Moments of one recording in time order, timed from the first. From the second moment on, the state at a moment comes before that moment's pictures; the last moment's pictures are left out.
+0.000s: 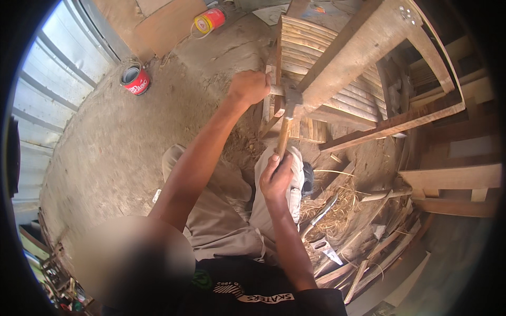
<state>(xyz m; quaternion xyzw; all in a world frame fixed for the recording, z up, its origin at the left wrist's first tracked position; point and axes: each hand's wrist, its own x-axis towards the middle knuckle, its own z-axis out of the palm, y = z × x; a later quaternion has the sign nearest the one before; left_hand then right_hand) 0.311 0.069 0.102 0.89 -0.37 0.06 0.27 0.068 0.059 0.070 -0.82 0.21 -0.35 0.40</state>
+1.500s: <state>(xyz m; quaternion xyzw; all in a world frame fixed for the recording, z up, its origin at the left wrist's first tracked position) 0.312 0.072 0.110 0.89 -0.38 -0.01 0.25 0.067 0.060 0.093 -0.80 0.25 -0.33 0.44</state>
